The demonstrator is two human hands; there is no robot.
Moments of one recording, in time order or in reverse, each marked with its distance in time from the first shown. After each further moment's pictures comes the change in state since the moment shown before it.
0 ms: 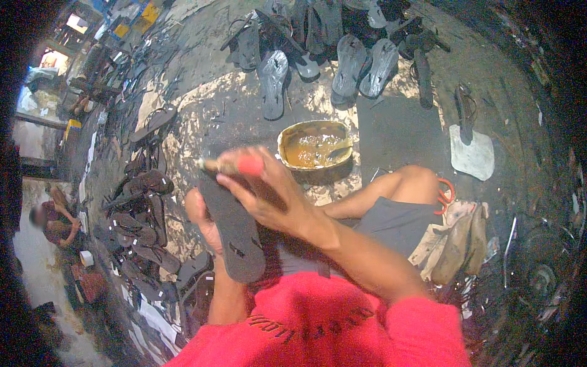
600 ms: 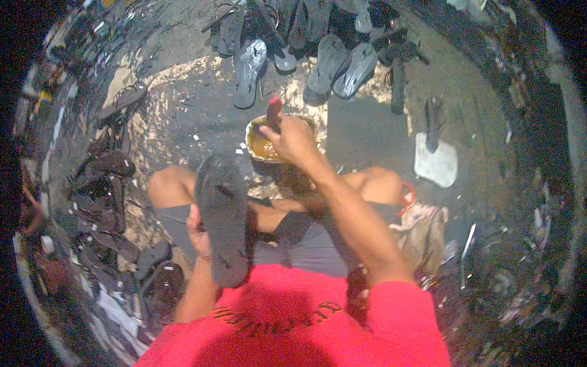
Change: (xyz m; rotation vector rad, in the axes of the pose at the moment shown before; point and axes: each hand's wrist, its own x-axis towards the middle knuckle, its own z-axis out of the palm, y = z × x) left_hand -0.043 -0.037 -0.045 -0.021 0.067 -0.192; right_hand 0.008 0.093 -0.064 -0.575 -0.169 0.473
